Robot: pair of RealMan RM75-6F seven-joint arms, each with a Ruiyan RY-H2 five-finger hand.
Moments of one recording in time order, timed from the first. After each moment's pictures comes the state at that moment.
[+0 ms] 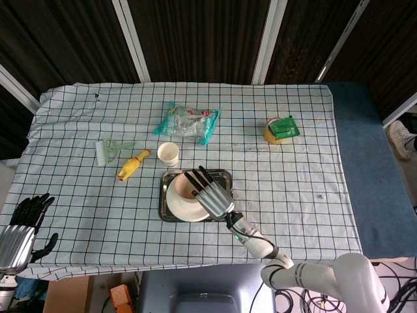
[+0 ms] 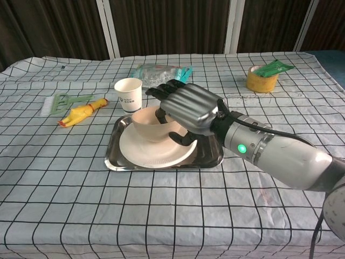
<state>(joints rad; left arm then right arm) -0.10 -1.10 0.01 -1.57 1.62 1.52 -0.08 0.83 -1.93 0.17 -1.10 -1.48 1.00 -0.54</state>
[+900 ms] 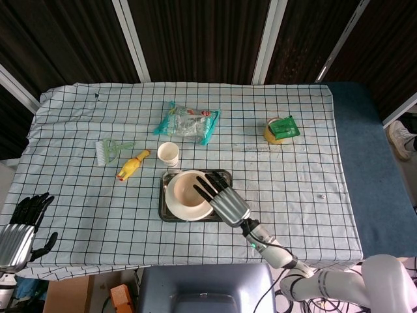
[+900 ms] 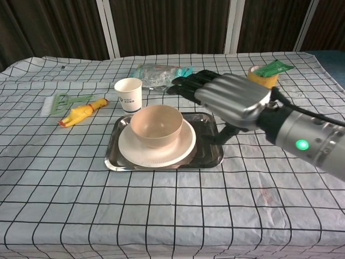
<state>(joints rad) -0.11 -1.11 0.01 -1.56 1.62 1.51 -0.10 0.70 -1.69 0.09 -1.42 -1.47 1.11 -0.55</state>
